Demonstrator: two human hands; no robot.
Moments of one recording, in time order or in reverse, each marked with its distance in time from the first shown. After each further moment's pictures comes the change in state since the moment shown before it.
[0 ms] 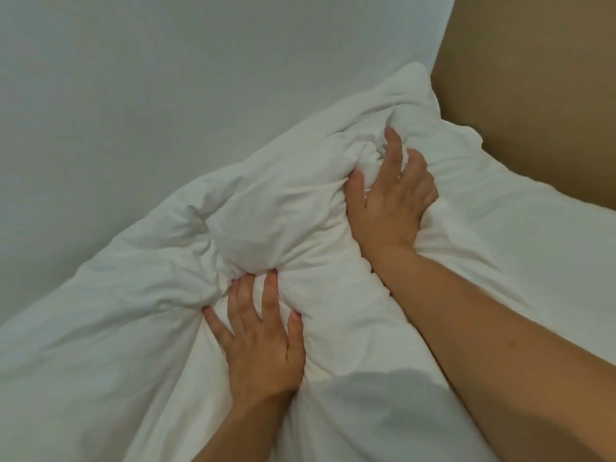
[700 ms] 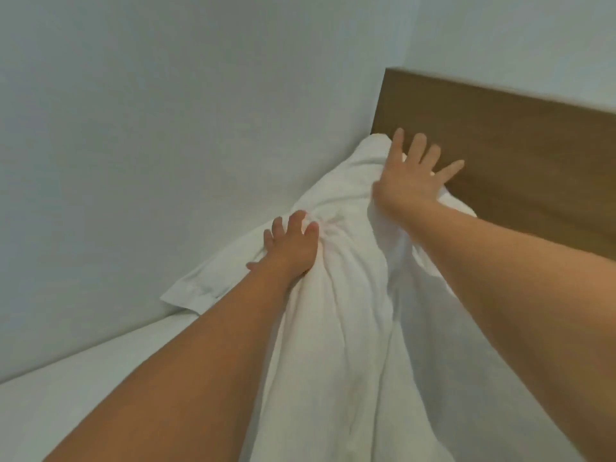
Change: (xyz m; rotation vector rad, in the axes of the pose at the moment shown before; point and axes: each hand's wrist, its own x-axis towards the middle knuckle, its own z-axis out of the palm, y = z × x) left_hand 0.155 0.162 -0.174 -0.371 -0.405 0.008; right_hand 0.182 -0.031 -0.185 -0.560 -0.338 0.010
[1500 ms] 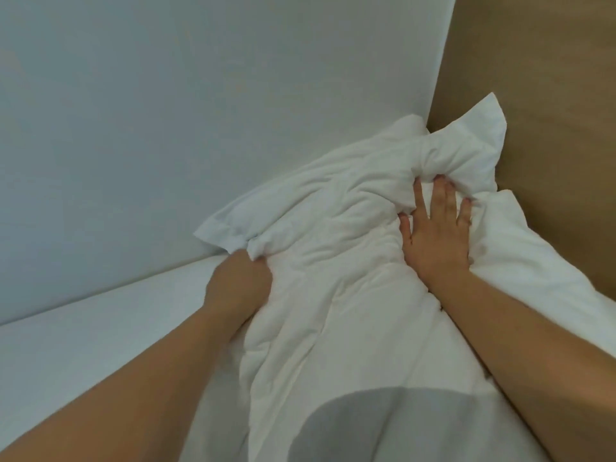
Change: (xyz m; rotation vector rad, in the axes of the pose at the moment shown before) left_hand -0.068 -0.098 0.029 0.250 0.189 -0.454; right_hand -0.057 0.040 0.247 0.233 0.047 -0.378
